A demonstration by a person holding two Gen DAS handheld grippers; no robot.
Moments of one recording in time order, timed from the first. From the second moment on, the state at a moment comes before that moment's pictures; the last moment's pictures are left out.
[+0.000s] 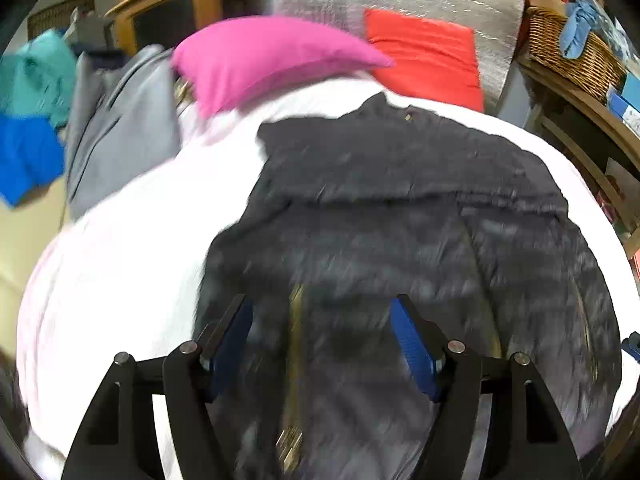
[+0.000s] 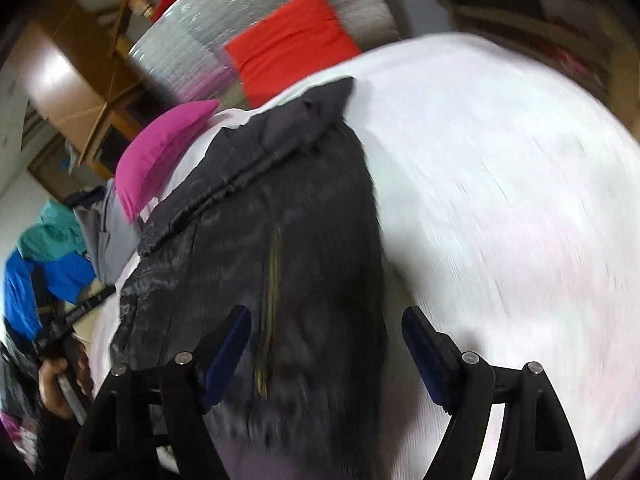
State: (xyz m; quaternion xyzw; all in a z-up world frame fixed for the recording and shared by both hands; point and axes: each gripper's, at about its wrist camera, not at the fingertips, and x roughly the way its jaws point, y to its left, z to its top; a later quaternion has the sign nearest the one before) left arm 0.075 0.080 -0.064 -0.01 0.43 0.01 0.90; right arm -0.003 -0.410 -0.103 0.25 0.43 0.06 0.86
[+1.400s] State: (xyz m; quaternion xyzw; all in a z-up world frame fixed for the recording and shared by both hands) left arm -0.042 0.151 -0.132 -0.12 0.49 0.01 0.86; right arm -0.063 -0.372 -0.142 0.25 0.45 0.07 0.86
